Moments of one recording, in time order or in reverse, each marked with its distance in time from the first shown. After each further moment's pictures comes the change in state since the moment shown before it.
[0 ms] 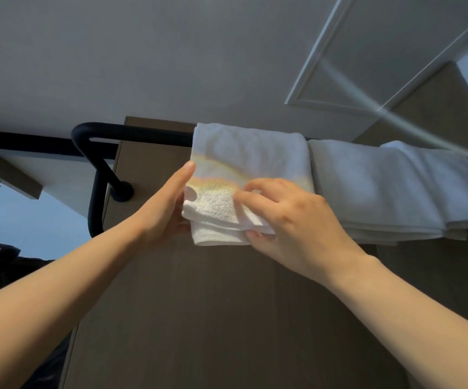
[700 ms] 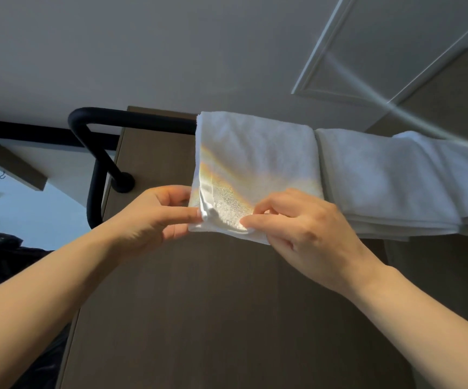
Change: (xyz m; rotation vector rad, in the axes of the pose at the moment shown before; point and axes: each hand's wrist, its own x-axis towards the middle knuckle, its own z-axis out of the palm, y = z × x) left_hand -0.017 -0.016 -0.008 -0.060 0.057 0.014; right_hand -0.021 0.020 0.019 0.123 0.126 -0.242
